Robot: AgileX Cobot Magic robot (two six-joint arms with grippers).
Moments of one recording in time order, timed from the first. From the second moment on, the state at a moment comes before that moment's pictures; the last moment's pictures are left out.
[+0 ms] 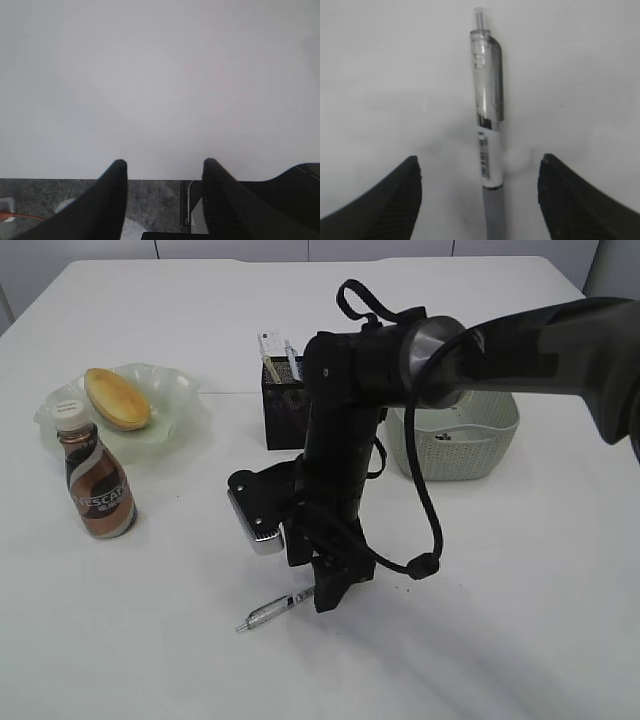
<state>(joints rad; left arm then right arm) -0.14 0.74 -0.76 0.12 1.24 -0.21 0.57 2.29 -1.77 0.26 1.18 -1.53</state>
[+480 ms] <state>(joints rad) -0.14 0.74 -0.76 0.12 1.24 -0.21 0.57 2.29 -1.77 0.26 1.11 -1.54</state>
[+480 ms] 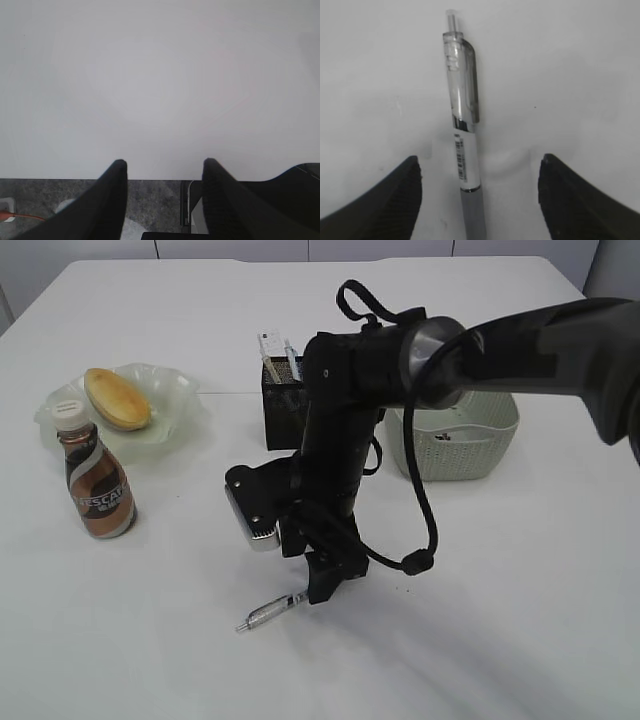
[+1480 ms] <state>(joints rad) -0.14 0.74 -0.76 0.12 1.24 -0.21 0.57 2.32 -1.77 0.20 1.11 -1.50</state>
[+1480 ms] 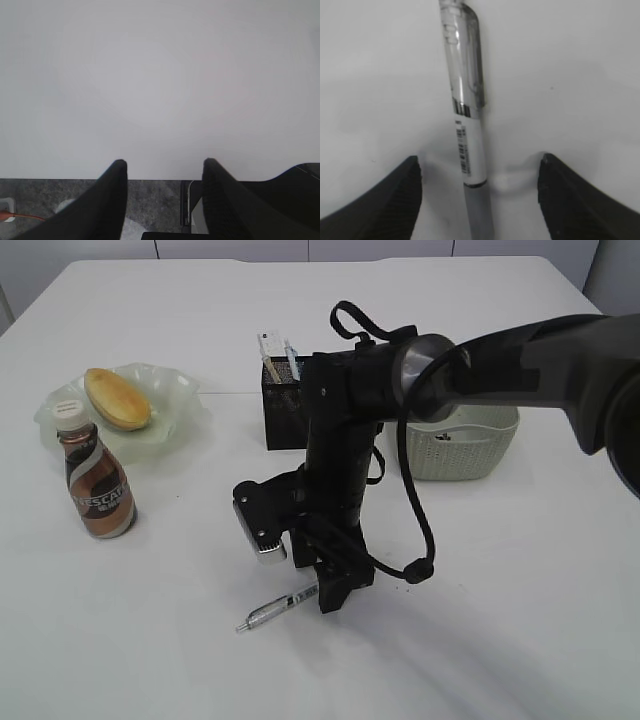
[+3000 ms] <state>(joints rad) -0.14 0.74 -0.76 0.15 1.24 -0.21 0.57 2.34 -1.78 0.29 1.20 -1.48</state>
